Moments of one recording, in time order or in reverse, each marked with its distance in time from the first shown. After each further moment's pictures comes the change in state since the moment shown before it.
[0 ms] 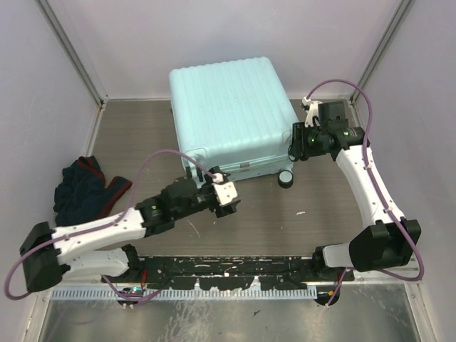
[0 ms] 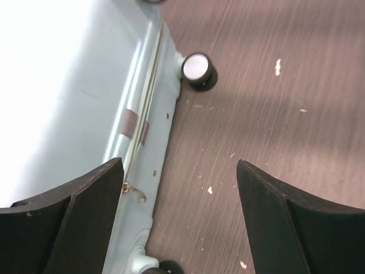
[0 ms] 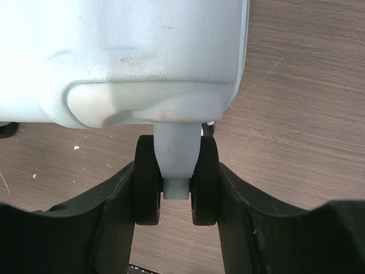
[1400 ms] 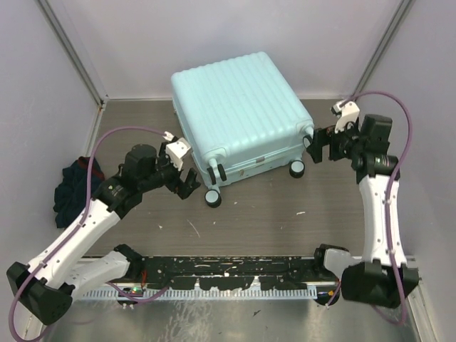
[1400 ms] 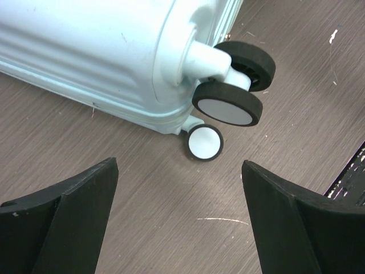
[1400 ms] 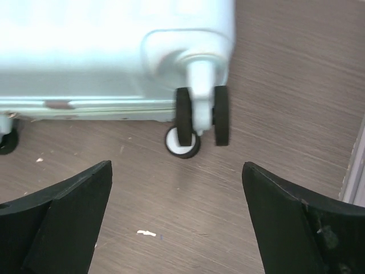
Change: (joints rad) left arm 0.496 -0.235 0.193 -0.669 0.270 -0.257; right arm -0.322 -0.171 -0.122 0.179 -0.296 -0.319
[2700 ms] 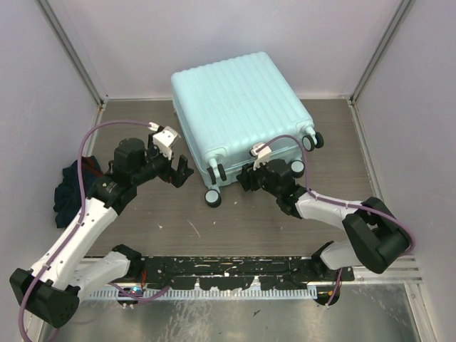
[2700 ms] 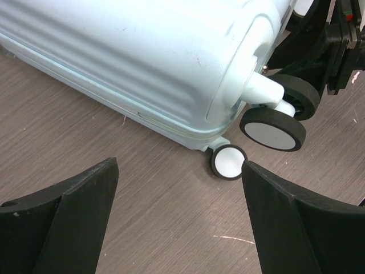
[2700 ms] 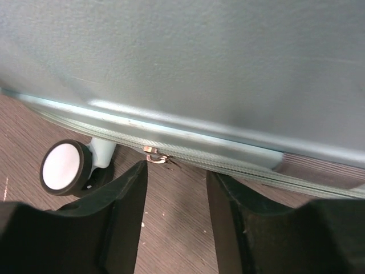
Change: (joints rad) left arm 0.137 0.011 0.025 0.074 0.034 -0.029; right arm 0.812 0.187 -0.673 1.146 0.406 0.435
